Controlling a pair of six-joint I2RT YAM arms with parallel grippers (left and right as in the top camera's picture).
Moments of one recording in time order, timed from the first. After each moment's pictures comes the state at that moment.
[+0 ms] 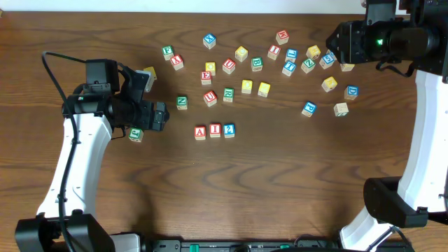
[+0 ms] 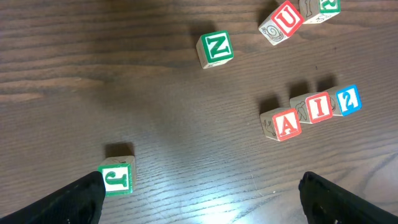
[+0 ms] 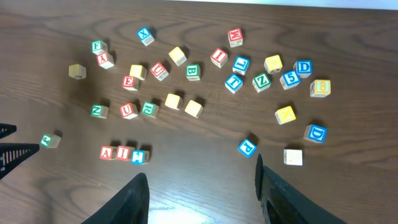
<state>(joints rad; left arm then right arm) 0.07 1.49 1.16 -0.87 0.31 0.23 0.08 1.86 2.57 -1.64 -0.24 -0.01</state>
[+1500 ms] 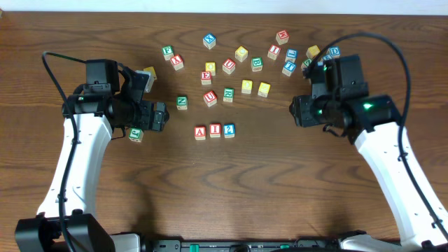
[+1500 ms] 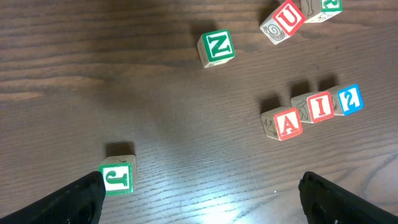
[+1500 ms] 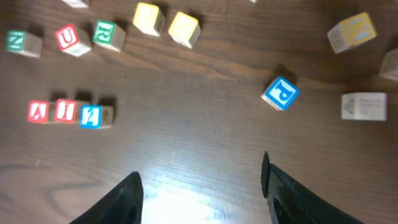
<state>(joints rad) 0.07 1.49 1.16 -0.87 0.31 0.22 0.24 1.41 1.26 -0.90 -0.12 0.10</state>
